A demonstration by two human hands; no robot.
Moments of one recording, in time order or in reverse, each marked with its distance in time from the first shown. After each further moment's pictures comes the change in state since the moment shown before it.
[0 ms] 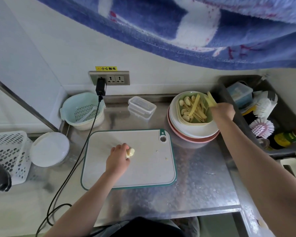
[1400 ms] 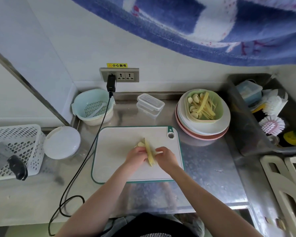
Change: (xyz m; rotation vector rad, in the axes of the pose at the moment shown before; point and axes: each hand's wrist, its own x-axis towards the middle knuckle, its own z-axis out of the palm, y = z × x) left_hand -0.007 0.024 0.007 -0.948 -0.321 -0.325; right_hand -0.193 0.061 0.132 -0.066 -0.710 -0.093
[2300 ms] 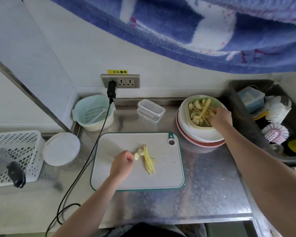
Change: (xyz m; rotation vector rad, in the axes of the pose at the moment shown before) left_hand 0.007 -0.018 -0.041 0.563 0.368 0.197; right_hand 0.087 -0.030 -0.204 -0.372 0.570 -0.051
